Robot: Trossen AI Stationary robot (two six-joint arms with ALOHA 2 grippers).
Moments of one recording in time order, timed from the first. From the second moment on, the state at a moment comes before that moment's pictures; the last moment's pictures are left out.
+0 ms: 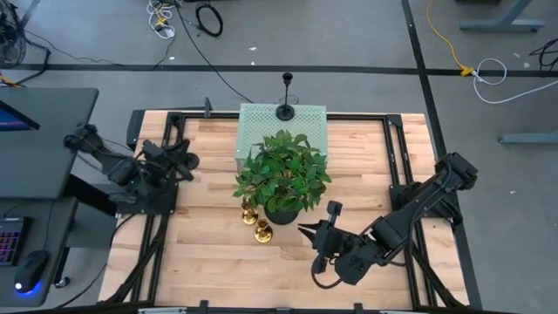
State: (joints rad) left arm -0.61 0.62 0.67 -1.09 -1.57 -1.16; right arm 0.69 1.65 1.44 -0.53 0.94 0.31
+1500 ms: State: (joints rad) left arm 0.70 1.21 0.60 0.67 0.20 -0.01; right arm 0.62 1.61 1.30 -0.47 0.91 0.28
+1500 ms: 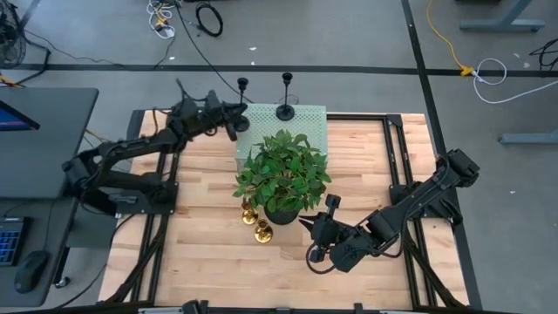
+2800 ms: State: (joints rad) left arm 0.88 1.69 0.72 1.21 0.63 -0.07; right arm 0.59 1.59 1.27 -0.61 0.99 0.50
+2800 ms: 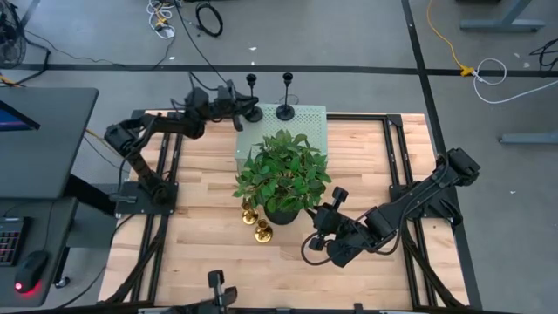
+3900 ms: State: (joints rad) left arm 0.91 1.77 0.76 1.21 0.65 -0.12; right arm 0.56 1.60 1.27 -0.61 1.00 0.48
